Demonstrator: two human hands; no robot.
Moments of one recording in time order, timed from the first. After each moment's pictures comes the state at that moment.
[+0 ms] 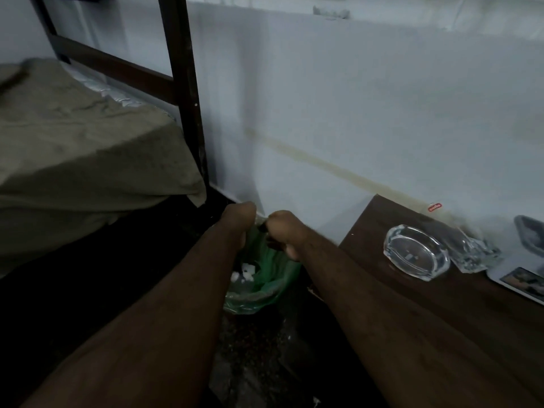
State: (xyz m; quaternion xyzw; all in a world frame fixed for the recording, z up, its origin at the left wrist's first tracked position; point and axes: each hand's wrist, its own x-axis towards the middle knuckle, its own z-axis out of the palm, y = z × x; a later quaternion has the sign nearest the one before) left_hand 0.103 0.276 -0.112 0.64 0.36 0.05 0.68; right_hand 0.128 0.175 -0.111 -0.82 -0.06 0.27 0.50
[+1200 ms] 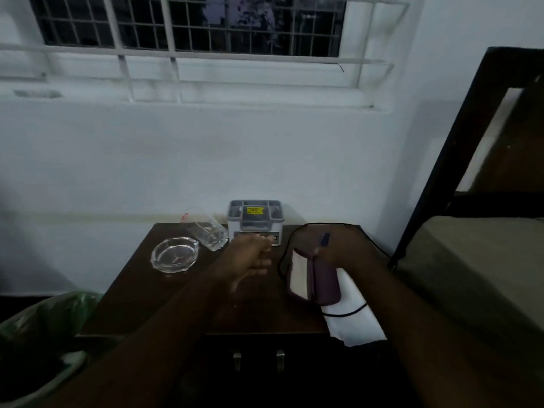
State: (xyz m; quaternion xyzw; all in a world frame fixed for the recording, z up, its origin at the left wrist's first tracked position) left_hand 0.042 -0.114 -0.040 0.70 -0.08 -0.21 0.67; right_hand 0.000 -0.336 -0.024 -0.98 0.16 -0.04 0.09
